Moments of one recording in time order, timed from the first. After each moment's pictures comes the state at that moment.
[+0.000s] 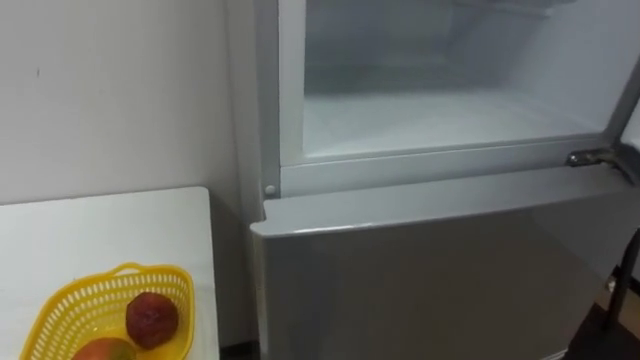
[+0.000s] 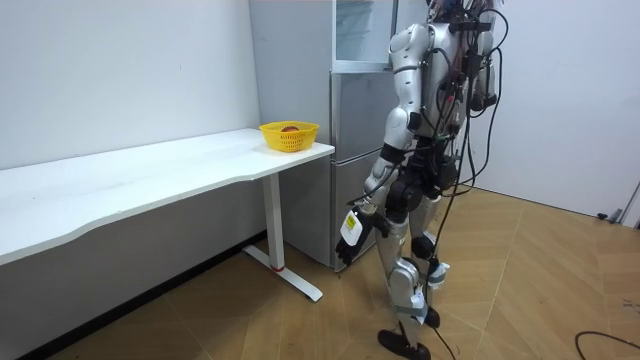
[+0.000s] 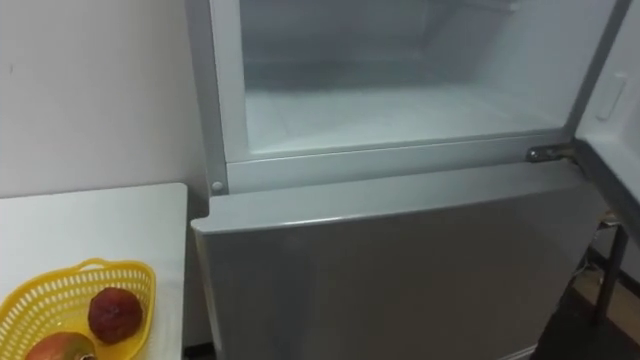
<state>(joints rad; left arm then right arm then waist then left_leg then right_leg) 0.31 0.23 0.12 1.10 0.23 -0.07 -0.01 0.16 -0.40 -0.50 -0.26 0.45 -0.24 -0.88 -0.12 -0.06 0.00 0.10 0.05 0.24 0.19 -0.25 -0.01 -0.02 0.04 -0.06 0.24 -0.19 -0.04</state>
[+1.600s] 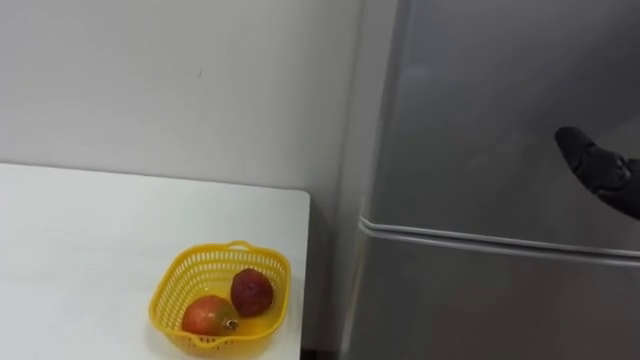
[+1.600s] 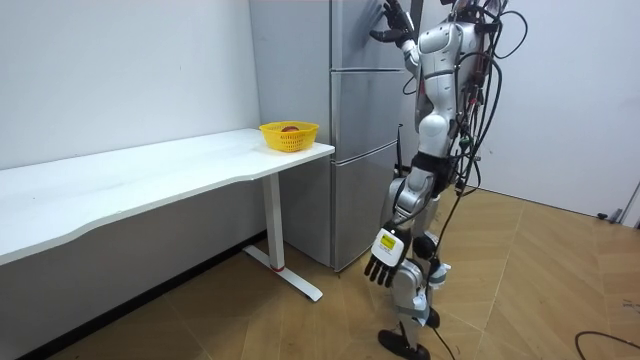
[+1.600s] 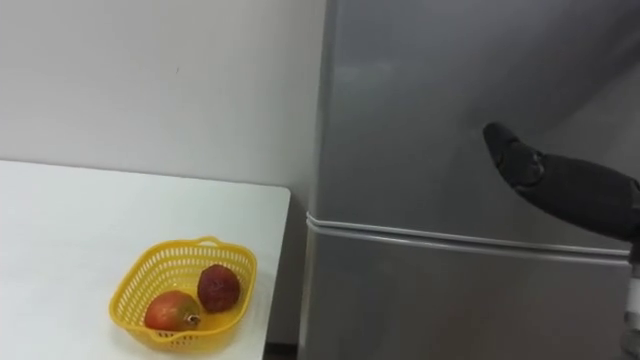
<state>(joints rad) 0.30 0.24 0.14 1.16 0.25 -0.07 -0.03 -0.14 -0.44 -0.22 -0.32 0.03 -0.28 -0.39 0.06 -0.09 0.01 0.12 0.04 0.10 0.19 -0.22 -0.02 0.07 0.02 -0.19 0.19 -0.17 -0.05</state>
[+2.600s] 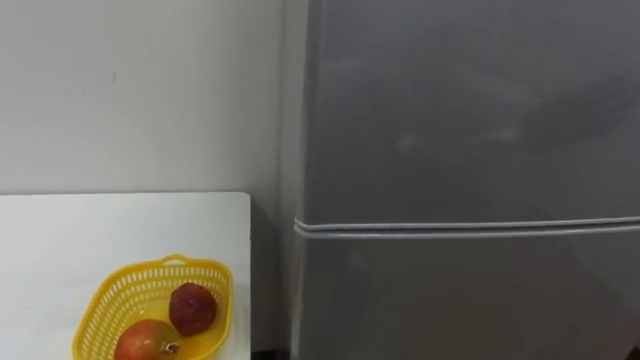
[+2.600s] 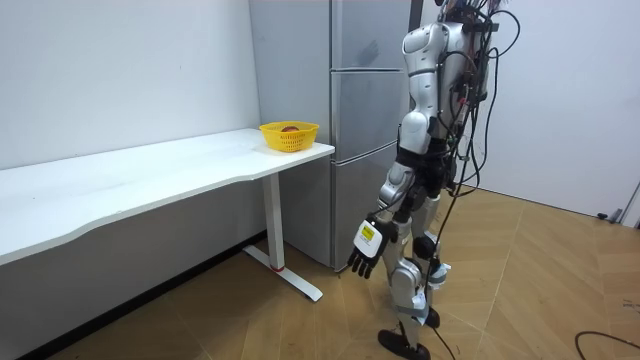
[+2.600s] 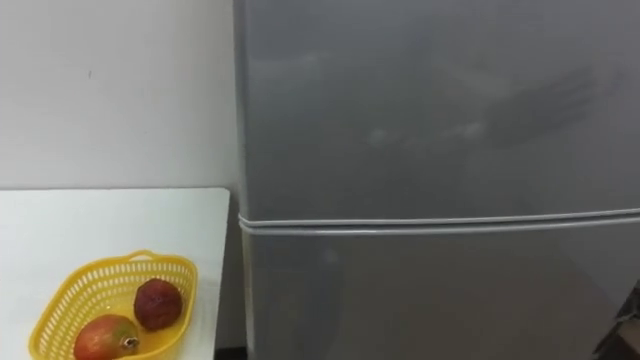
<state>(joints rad) 0.31 0.23 0.17 1.12 0.25 -0.04 0.01 0.08 -0.44 -0.53 0.01 0.40 -0.26 -0.74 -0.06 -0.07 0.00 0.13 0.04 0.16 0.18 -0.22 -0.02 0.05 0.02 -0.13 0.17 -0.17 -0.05</state>
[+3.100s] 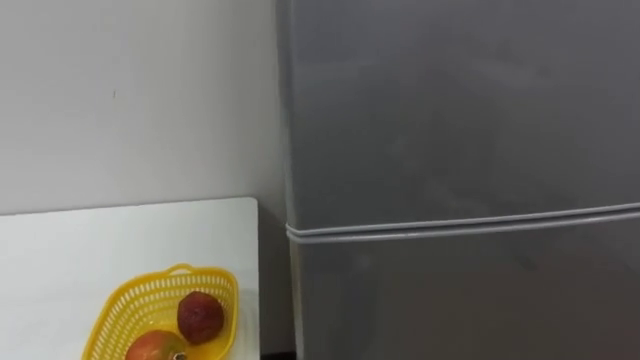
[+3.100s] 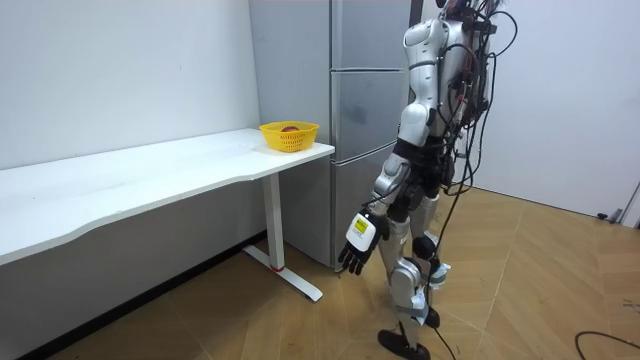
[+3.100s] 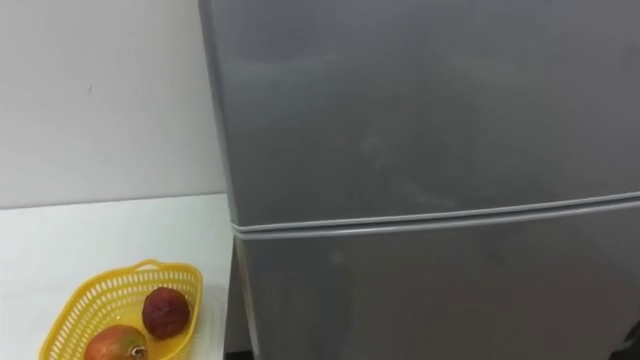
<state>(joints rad) 0.32 0.21 0.17 1.06 0.25 0.02 0.02 0.22 -0.27 -0.40 0.52 0.38 -0.19 -0.75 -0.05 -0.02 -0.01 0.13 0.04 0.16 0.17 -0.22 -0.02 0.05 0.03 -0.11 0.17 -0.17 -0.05</state>
